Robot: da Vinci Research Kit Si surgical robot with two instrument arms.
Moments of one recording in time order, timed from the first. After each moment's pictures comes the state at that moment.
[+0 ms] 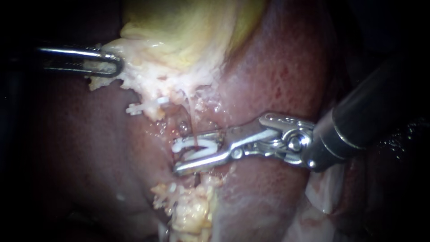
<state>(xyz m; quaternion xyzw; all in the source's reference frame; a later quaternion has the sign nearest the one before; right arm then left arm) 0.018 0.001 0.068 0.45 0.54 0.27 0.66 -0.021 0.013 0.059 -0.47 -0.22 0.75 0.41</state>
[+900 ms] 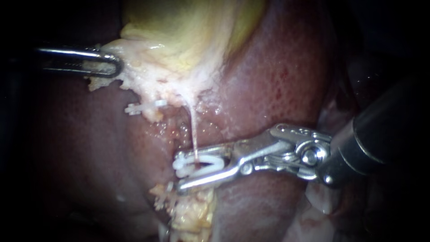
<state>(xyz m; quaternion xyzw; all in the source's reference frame) 0.018 0.000 0.063 0.50 0.53 0.25 0.64 -0.021 0.013 0.058 -0.47 -0.22 0.75 0.41</state>
